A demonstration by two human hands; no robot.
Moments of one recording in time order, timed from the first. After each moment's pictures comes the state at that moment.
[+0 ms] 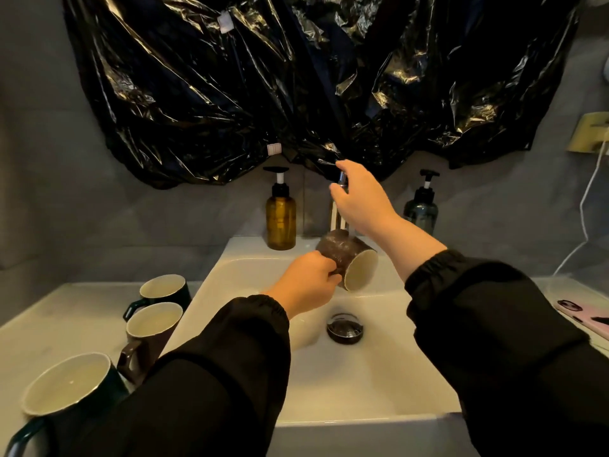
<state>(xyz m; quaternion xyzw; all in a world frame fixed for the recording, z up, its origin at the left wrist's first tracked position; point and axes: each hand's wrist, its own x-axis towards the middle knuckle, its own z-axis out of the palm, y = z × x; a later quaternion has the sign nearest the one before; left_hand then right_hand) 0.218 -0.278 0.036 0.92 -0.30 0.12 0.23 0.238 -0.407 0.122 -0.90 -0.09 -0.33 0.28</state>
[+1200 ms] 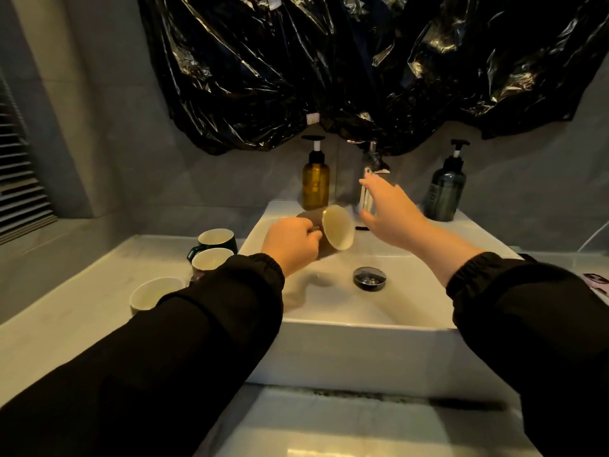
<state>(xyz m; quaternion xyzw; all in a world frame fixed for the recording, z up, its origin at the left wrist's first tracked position) 0.149 -0.203 0.044 0.94 -0.18 0.18 0.22 0.179 -0.401 0.063 -0.96 -0.11 -0.24 0.13</state>
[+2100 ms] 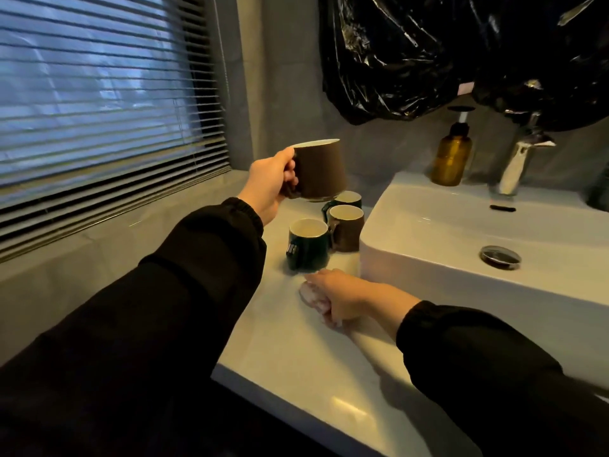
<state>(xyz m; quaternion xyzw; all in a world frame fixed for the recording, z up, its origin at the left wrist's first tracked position) 0.044 0.000 0.077 0.61 0.05 0.21 0.77 0.053 -0.150 -0.058 -0.89 -0.41 0.16 0.11</state>
